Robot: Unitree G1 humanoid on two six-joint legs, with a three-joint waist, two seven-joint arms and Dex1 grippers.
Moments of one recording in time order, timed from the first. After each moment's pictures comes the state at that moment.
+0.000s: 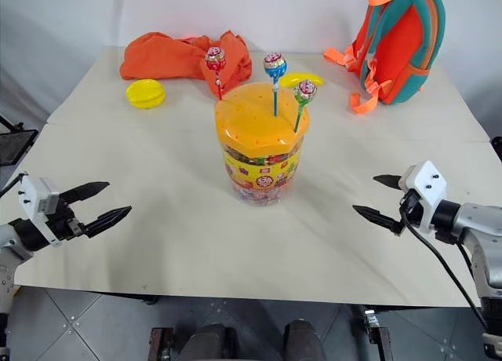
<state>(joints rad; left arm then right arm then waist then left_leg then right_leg) -0.08 0.78 0.45 0.09 -0.48 0.19 -0.99 -0.19 -0.88 -0.27 0.02 0.38 0.24 1.04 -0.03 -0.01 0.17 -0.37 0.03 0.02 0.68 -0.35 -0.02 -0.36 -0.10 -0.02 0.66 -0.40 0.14</state>
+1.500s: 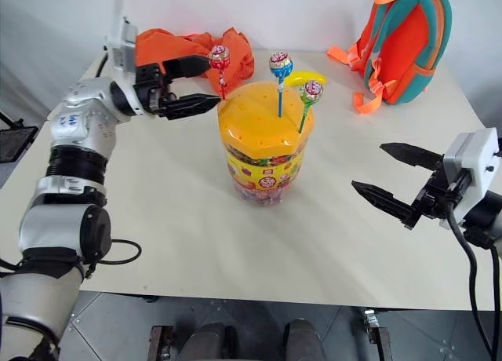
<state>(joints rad) -1.31 0.47 0.07 0.92 -0.39 0.09 -1.39 -0.05 -0.89 -0.59 -0.48 0.78 0.55 0.90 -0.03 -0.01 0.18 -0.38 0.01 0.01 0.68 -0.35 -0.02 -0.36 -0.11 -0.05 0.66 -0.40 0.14</state>
